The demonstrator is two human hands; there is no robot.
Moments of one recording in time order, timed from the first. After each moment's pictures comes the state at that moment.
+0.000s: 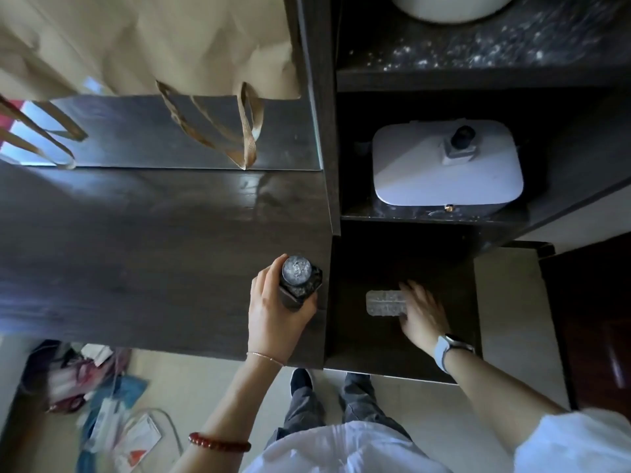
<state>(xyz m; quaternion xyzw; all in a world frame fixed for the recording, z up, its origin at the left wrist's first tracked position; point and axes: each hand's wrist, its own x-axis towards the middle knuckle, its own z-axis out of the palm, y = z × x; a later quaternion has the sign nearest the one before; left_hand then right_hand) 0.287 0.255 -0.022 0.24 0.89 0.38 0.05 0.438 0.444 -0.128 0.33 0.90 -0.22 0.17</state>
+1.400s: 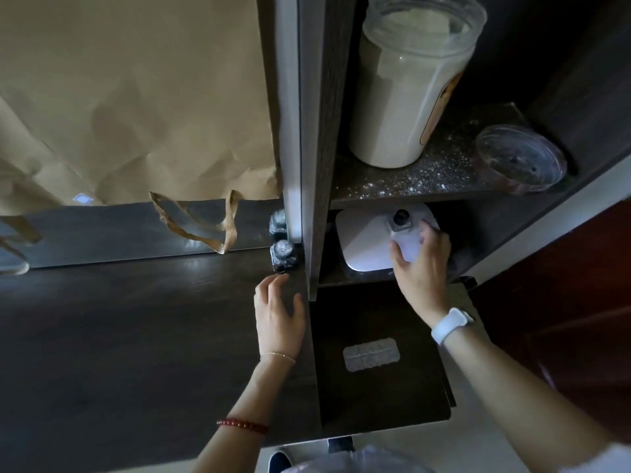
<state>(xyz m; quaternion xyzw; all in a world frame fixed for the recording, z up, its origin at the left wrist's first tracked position) 0.232 0.322 0.003 0.28 0.84 0.45 0.07 0.355 0.492 0.051 0.48 0.79 -0.22 -0.32</state>
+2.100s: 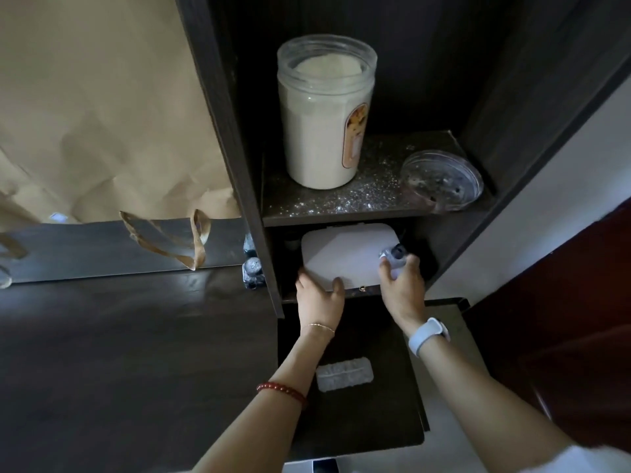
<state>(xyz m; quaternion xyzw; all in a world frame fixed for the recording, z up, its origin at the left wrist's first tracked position) 0.303 0.431 0.045 0.17 0.82 0.48 0.26 0.389 0.525 0.041 0.54 0.72 -0.33 -0.28</state>
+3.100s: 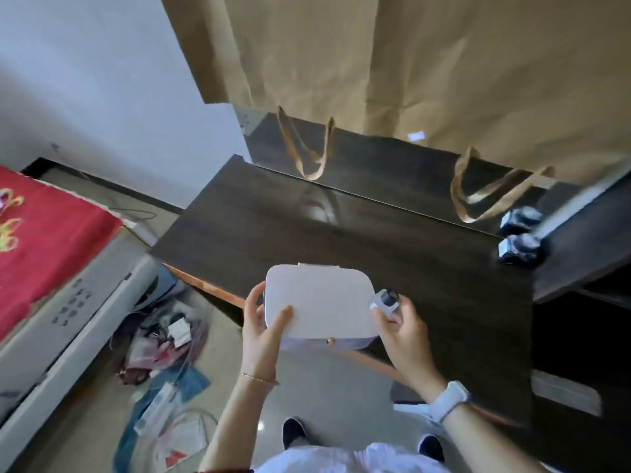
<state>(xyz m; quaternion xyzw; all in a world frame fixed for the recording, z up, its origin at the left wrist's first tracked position) 0.155 -0.064 0.041 -0.08 0.69 0.71 0.12 0.226 0.127 0.010 0.25 0.77 -0.58 -0.11</state>
